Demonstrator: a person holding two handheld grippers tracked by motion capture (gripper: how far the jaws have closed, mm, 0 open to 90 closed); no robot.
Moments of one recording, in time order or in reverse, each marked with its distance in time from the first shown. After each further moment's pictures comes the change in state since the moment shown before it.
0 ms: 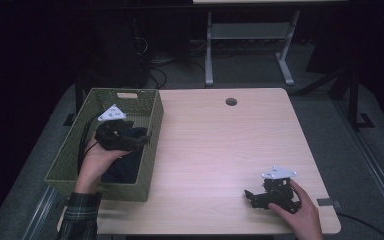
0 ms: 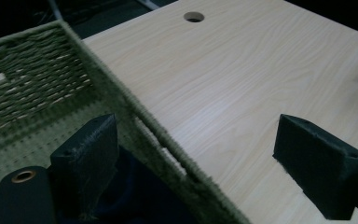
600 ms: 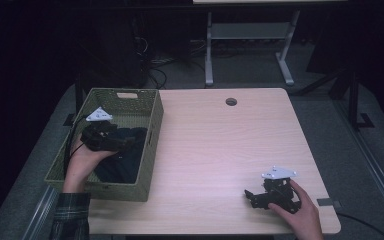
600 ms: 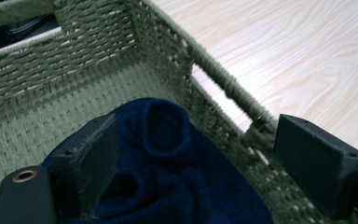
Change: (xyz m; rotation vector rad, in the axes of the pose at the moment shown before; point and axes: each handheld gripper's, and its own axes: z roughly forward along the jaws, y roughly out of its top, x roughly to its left) left arm 0.032 -0.023 -0.010 0.082 0.082 -0.054; right arm 0.000 0.000 0.000 0.000 0.000 -0.001
